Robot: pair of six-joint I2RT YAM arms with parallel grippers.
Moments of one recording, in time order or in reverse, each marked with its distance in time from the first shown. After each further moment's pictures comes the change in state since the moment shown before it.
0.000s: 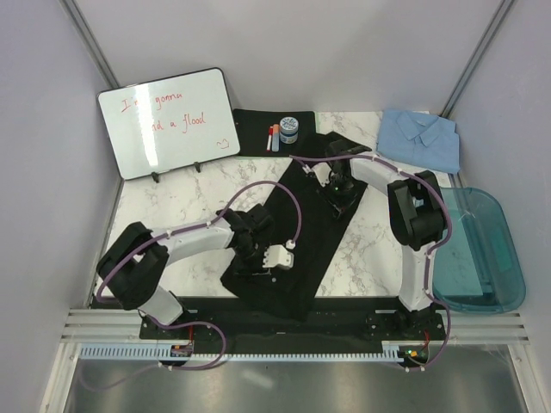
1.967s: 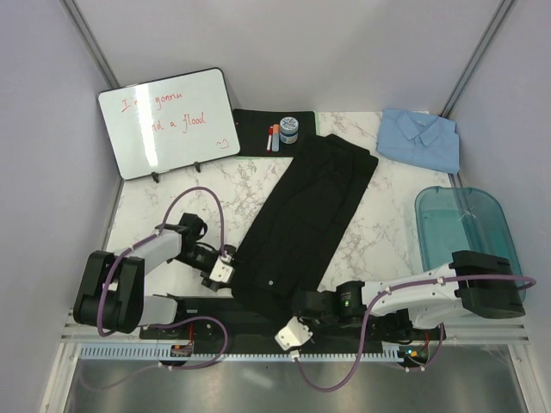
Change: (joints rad) left arm 0.596 -0.220 -0.359 -0.053 0.619 1.081; right arm 1.153 -0.725 -0.950 0.561 0.144 -0.422
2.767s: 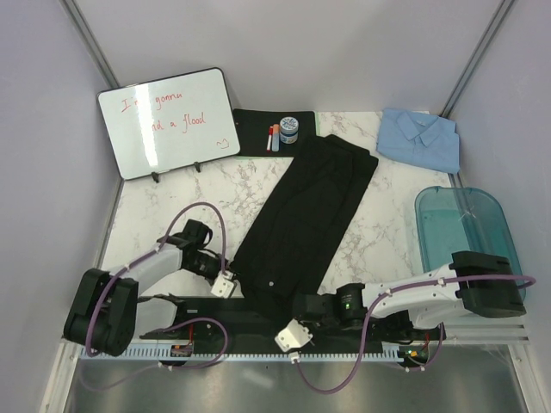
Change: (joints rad) left arm -0.097 -0.098 -0.098 0.166 -0.002 0.011; right arm 0.016 -0.012 0.000 -0.007 0.002 0.052
